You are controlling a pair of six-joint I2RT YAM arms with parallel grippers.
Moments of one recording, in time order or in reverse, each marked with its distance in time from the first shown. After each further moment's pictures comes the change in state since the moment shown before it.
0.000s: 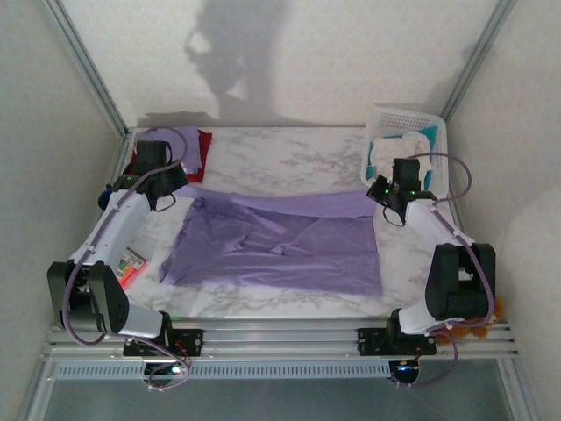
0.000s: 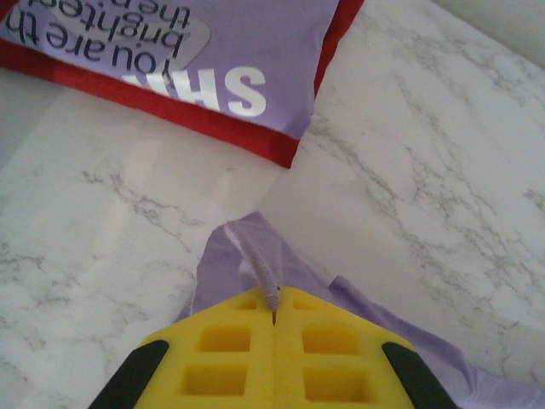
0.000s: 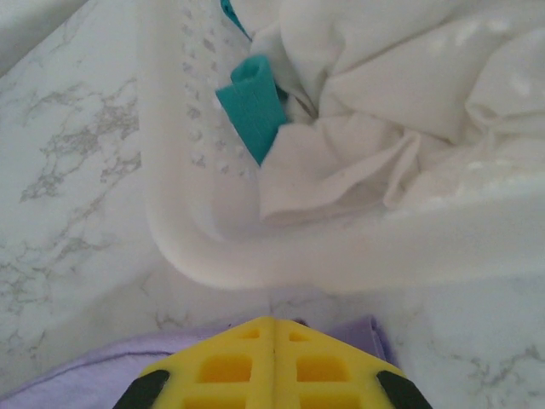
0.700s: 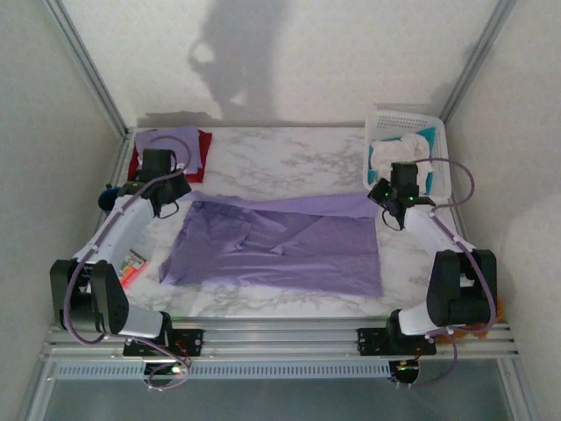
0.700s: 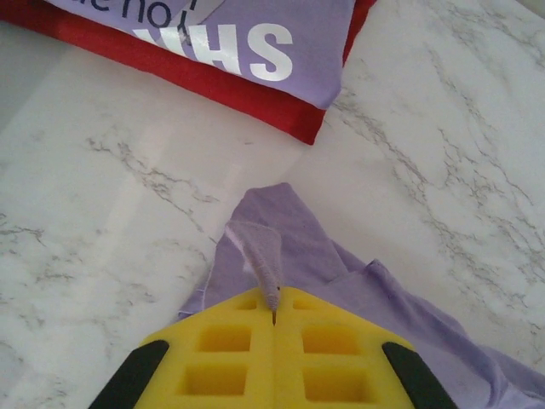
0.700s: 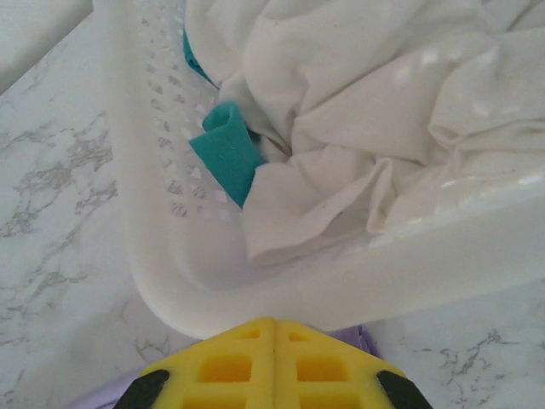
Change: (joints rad) left arm -0.014 0.001 -0.070 0.037 -0.034 -0.030; right arm 0.019 -0.023 -0.035 0.044 0.108 0.065
